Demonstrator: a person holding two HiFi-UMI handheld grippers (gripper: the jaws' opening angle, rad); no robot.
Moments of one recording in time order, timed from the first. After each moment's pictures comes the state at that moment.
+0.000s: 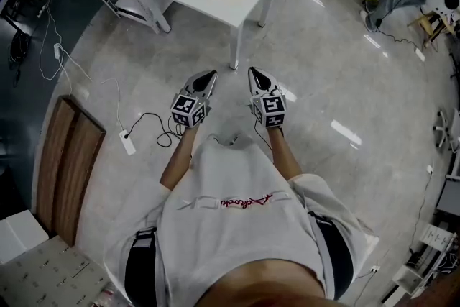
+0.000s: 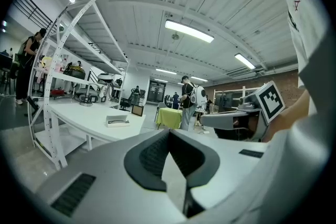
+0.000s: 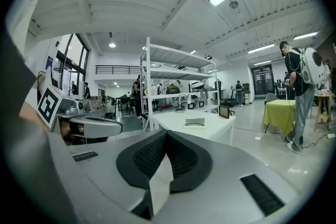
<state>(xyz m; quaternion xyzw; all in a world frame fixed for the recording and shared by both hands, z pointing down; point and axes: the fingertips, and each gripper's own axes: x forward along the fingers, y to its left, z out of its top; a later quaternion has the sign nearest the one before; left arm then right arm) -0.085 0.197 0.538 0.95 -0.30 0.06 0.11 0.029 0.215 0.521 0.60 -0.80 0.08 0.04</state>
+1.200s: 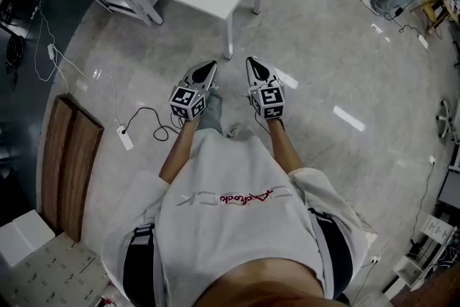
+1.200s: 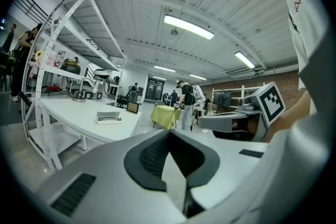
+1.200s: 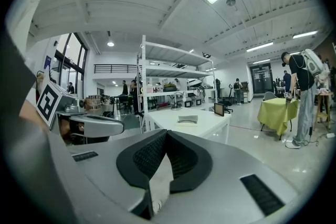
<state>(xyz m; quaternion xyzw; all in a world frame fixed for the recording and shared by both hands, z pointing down) -0.029 0.183 0.554 0.95 -0.28 0.07 0.12 0.075 0.199 0.542 0.60 -0.79 0.09 0.05</state>
